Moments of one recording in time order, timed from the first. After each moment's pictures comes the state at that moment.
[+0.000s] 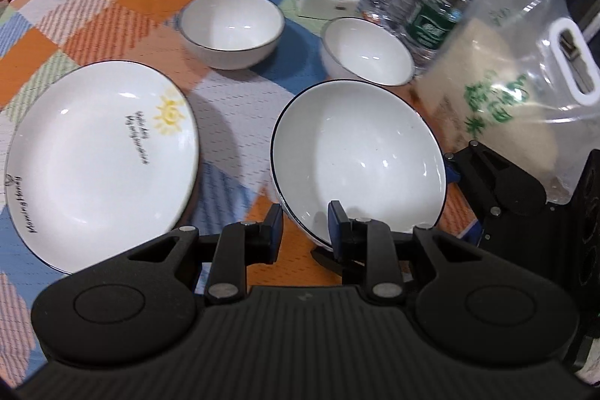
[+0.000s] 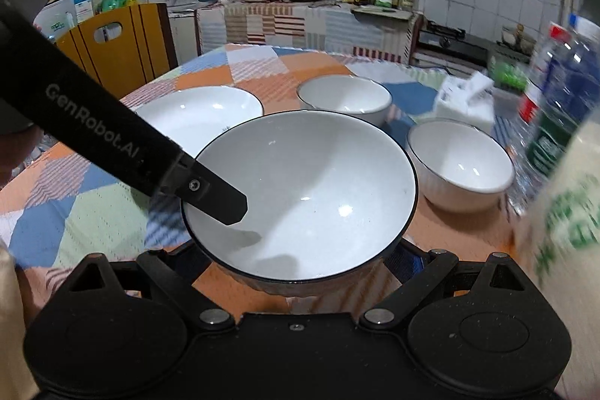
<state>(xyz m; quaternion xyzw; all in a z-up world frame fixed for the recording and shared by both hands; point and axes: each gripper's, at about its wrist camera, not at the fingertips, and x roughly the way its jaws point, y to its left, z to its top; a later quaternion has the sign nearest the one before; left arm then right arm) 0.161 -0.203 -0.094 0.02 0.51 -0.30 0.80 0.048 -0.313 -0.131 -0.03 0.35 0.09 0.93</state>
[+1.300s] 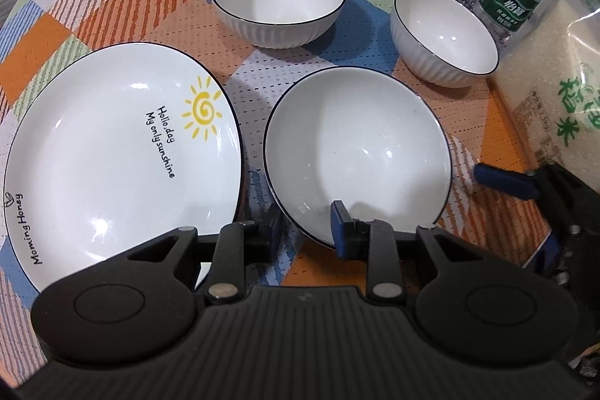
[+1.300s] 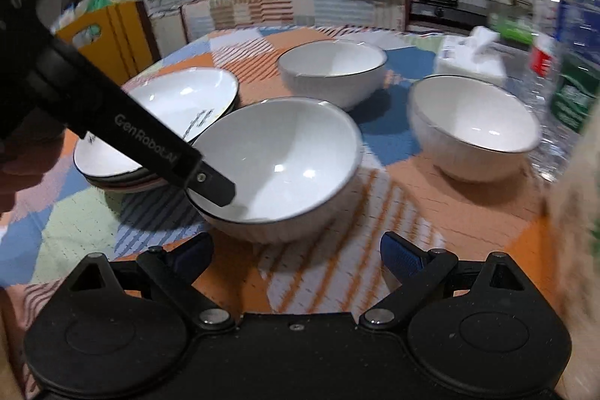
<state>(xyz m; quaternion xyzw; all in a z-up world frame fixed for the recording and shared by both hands) 0.205 -0.222 -0.139 0.06 0.55 -0.25 0.80 0.051 -0.337 -0.159 0.04 0.37 0.06 0.93</state>
